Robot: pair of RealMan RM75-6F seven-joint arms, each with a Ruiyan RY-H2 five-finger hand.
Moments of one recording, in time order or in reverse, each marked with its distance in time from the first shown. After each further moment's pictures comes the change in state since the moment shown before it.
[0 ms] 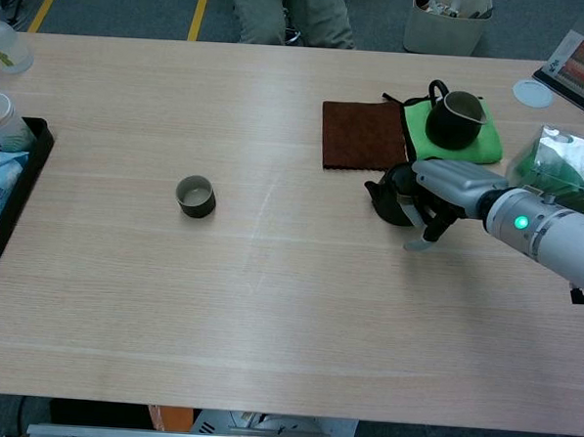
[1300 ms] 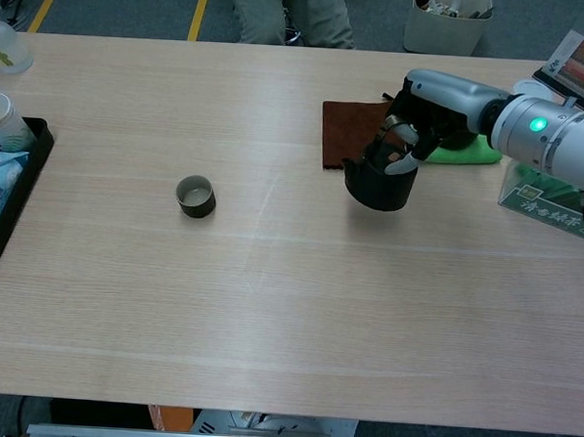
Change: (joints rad) left arm 0.002 -0.009 -0.009 -0.035 0.013 0.024 0.028; right arm 0.094 0.145 0.139 -0.022 -0.106 -0.092 0.303
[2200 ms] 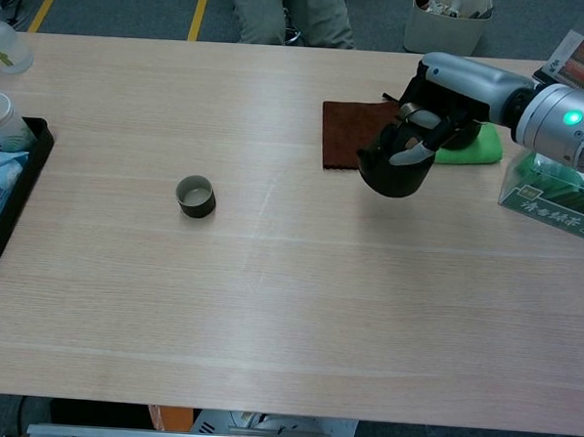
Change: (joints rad) left arm 0.002 -0.002 0.003 -0.001 0.013 0.005 -0.002; right arm -0.032 0.077 -0.014 -0.081 -0.102 0.052 0.073
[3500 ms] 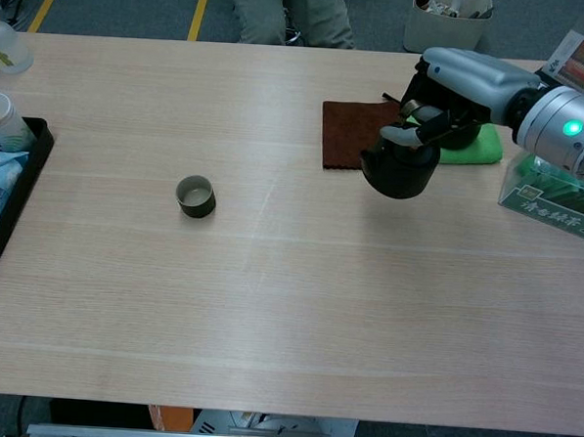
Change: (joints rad) left arm -0.003 -0.007 0.002 0.006 -0.006 -0.013 -0.003; right arm -0.010 -0.021 -0.033 -0.035 -0.013 0.131 -0.141
